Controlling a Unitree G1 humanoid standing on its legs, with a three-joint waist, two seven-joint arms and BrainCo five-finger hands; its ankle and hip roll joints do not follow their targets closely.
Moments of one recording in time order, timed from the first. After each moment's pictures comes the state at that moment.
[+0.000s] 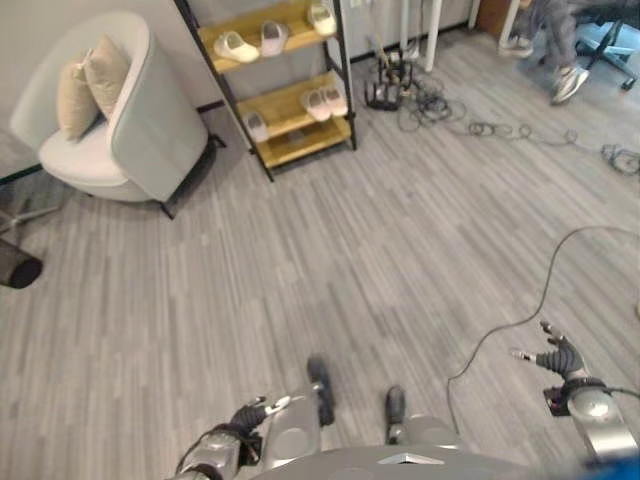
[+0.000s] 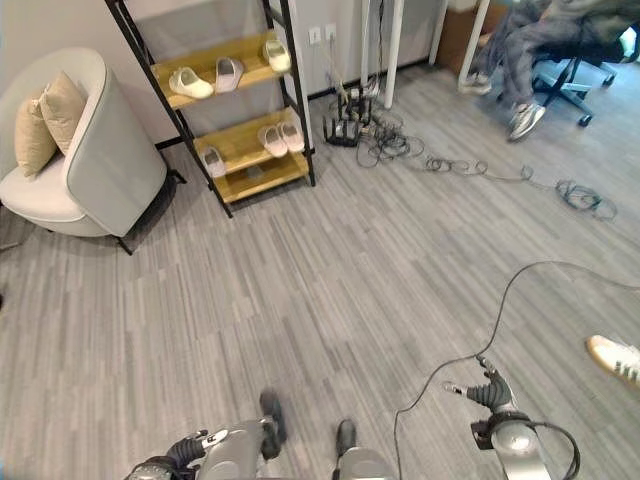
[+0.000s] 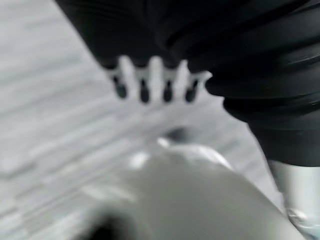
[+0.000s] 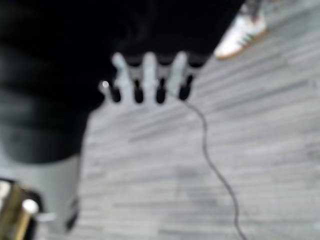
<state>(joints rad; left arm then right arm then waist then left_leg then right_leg) -0.04 0.19 -0.10 1.36 -0.17 -0.08 -0.08 0.05 -0.50 0.02 0.70 -0.03 0.01 -0.09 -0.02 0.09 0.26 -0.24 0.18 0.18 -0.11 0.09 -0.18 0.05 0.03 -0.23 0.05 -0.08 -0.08</state>
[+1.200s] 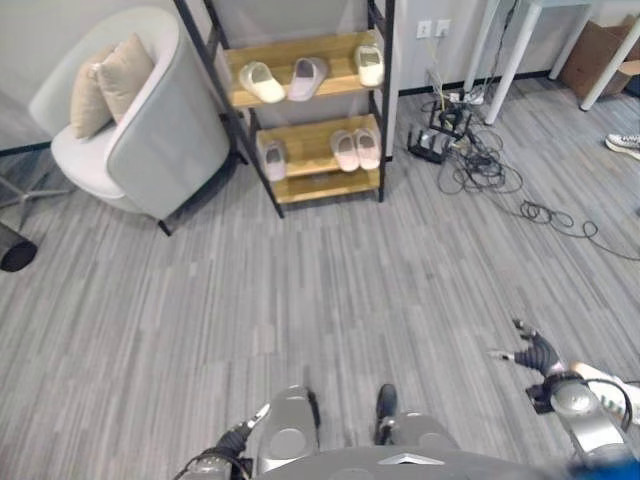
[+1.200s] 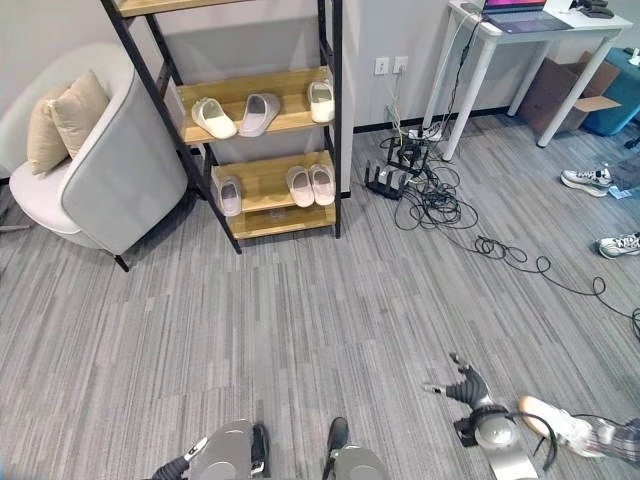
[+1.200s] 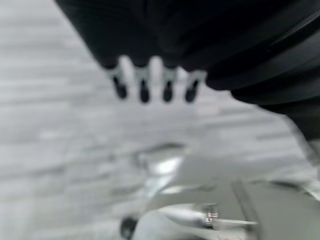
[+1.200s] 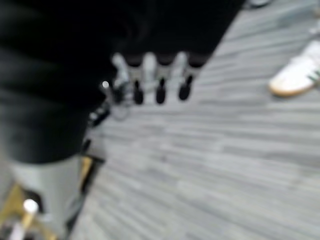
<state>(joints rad) 0.01 0.21 -0.05 1.33 -0.18 -0.06 -0.03 0.11 -0.54 0.08 0.48 -0.03 -0.01 -0.04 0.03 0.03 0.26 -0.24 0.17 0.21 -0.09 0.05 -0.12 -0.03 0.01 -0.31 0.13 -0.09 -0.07</state>
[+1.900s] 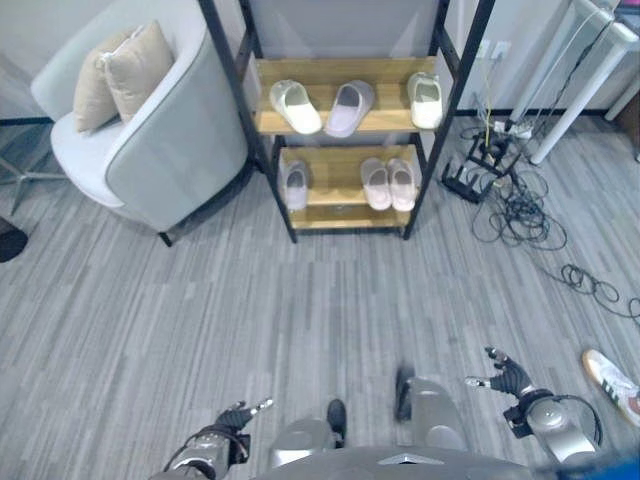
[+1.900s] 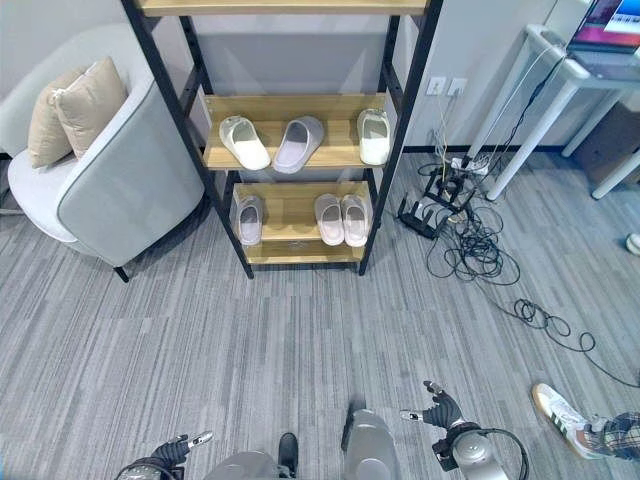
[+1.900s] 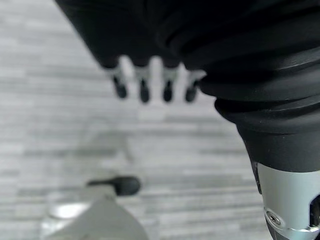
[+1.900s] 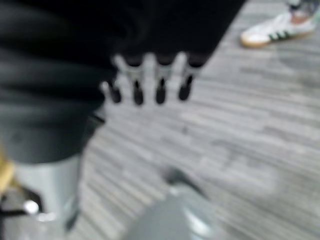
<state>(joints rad) -0.09 0.25 -0.08 1.35 -0.22 -0.05 -0.02 0.08 -0.42 0.24 0.78 -0.04 0.01 0.00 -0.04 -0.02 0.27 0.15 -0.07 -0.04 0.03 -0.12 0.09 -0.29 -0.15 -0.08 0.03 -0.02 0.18</state>
